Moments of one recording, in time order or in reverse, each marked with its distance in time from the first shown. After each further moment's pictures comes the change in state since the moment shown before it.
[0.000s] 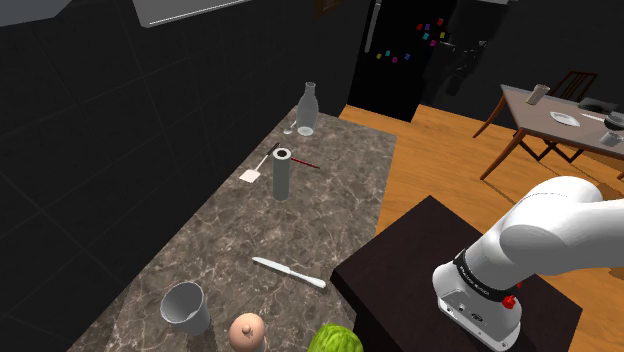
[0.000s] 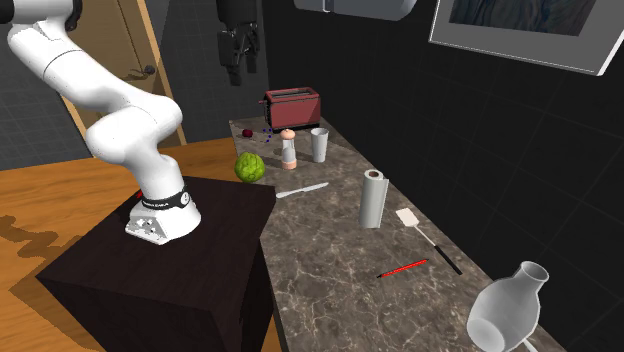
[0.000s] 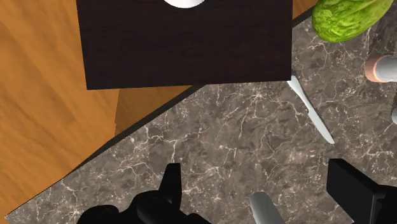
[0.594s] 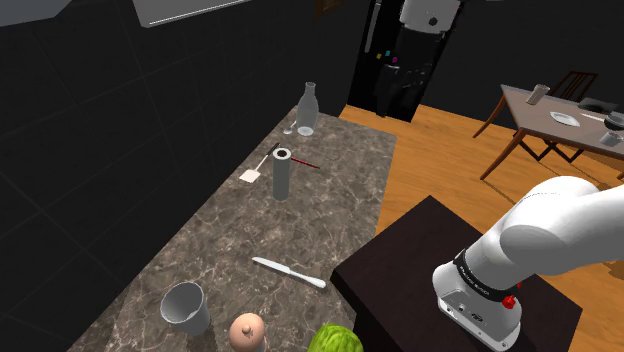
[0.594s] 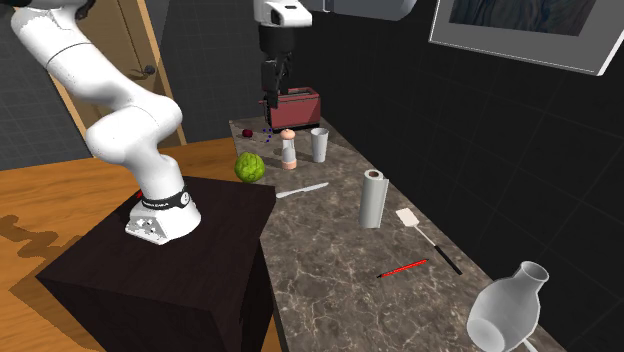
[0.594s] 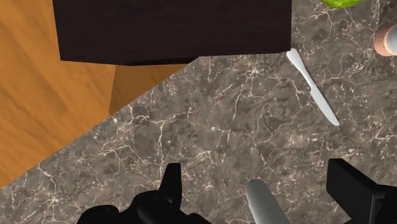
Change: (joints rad) arm 0.005 0.186 0.071 -0.023 0.021 0.217 0.046
